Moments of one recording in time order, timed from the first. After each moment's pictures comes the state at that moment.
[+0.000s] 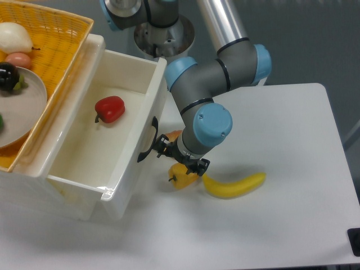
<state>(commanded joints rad) 2.41 -1.99 -1.54 -1.42 1.34 0.87</state>
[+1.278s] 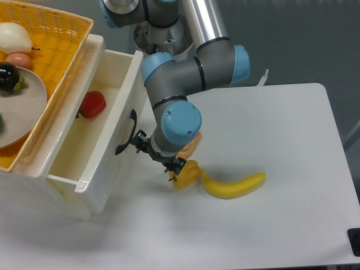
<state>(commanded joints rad) 2.31 -1.97 -1.54 -1.43 1.35 0.88</state>
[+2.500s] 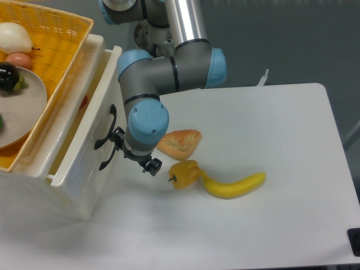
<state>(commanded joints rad) 2.23 -1.96 -1.54 -1.43 1.35 0.88</state>
